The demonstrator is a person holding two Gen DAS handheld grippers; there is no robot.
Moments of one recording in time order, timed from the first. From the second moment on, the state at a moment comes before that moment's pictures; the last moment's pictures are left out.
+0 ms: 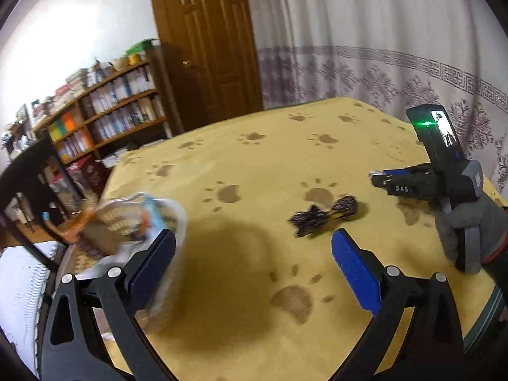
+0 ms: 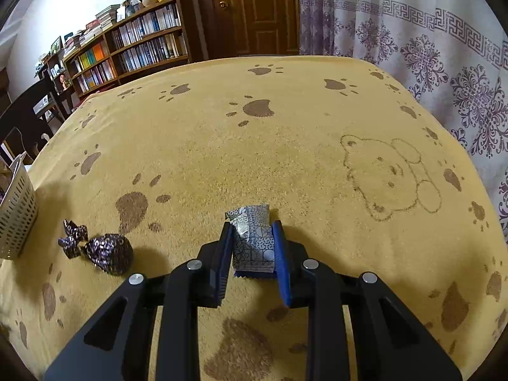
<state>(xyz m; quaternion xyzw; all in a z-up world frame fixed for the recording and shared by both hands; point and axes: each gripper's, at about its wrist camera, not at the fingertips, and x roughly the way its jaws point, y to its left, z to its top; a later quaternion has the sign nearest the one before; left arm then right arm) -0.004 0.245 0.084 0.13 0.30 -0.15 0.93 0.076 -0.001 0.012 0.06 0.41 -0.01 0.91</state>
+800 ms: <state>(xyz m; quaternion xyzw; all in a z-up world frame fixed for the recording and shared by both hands) 0.089 0.157 0.007 0.13 0.40 -0.21 0.88 0.072 -0.013 0.010 0.10 0.40 0.02 0.91</state>
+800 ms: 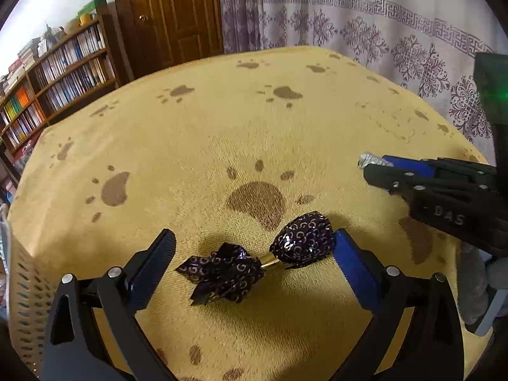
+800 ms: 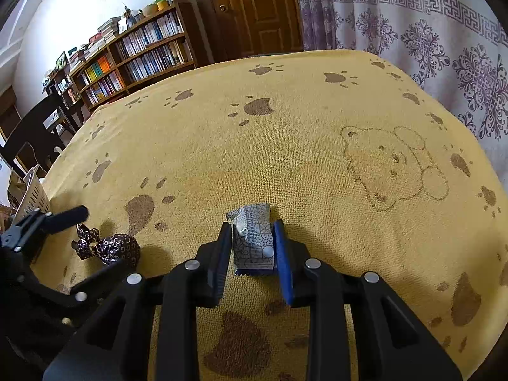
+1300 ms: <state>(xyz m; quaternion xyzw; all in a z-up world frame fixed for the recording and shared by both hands) 0.067 0.159 0.023 0.14 0.37 -0.21 0.90 0.072 -0.009 0.011 0.10 0.40 0.03 0.91</state>
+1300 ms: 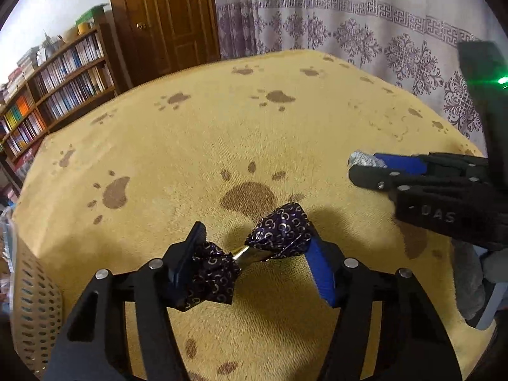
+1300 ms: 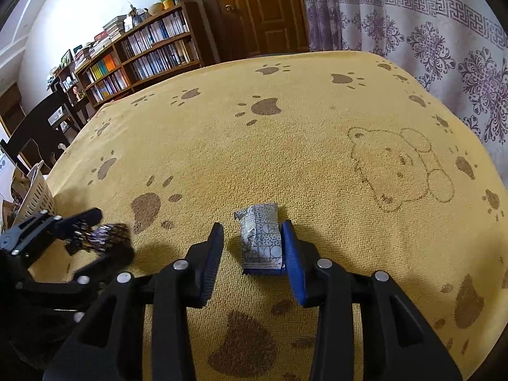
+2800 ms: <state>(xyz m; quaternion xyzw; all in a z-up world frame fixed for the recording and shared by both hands) 0.014 0.379 0.159 0.00 0.22 0.01 0.98 0.045 -0.001 0.052 0.11 0.35 0.06 0.93</state>
